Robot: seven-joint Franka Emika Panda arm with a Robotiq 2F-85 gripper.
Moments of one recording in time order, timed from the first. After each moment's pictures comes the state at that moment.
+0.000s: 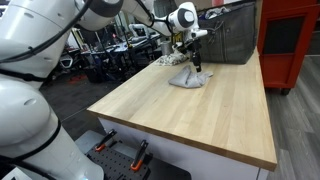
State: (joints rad) arm -0.07 0.82 -0.26 -1.24 -0.03 1.92 1.18
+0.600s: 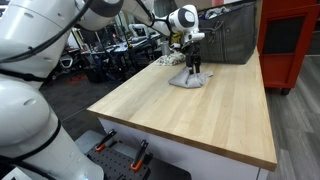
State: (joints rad) arm -0.07 0.83 -0.26 -1.24 -0.03 1.75 1.36
